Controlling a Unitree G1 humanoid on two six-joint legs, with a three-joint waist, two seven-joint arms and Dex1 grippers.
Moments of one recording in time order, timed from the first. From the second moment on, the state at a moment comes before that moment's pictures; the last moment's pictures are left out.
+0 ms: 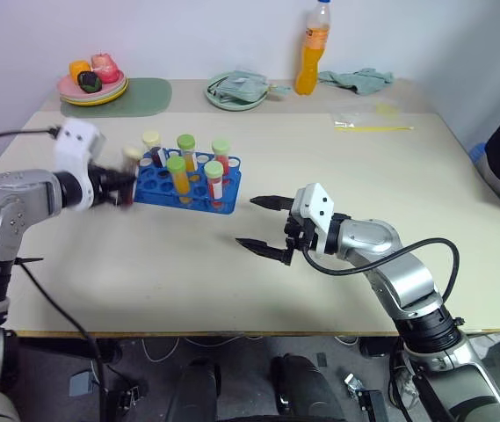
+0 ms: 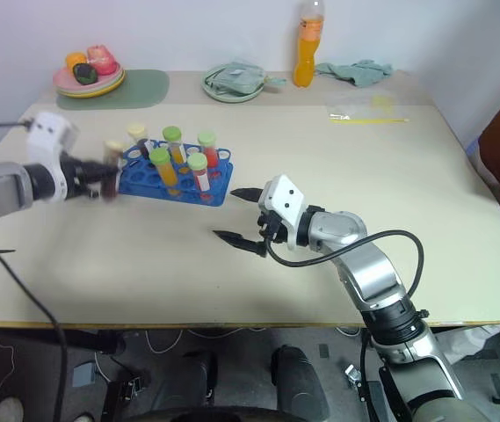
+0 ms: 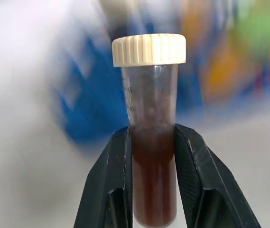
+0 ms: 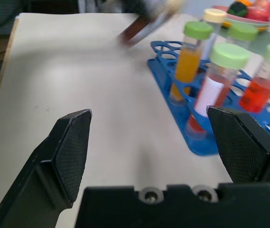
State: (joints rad) left arm -0.61 0.85 0.20 -0.03 -0.62 0.89 -0.40; right arm -0.45 -0.43 0.25 -0.26 0.28 0.41 0.82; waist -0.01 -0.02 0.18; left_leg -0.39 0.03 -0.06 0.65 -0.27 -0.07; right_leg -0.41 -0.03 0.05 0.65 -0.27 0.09
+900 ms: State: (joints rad) left arm -0.44 0.28 0.18 0.35 -0.11 -0.26 -0.10; right arm -0.49 -0.42 0.25 -0.23 0.28 0.41 0.84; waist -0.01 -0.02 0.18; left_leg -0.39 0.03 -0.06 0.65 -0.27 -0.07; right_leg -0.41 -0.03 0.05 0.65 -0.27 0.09
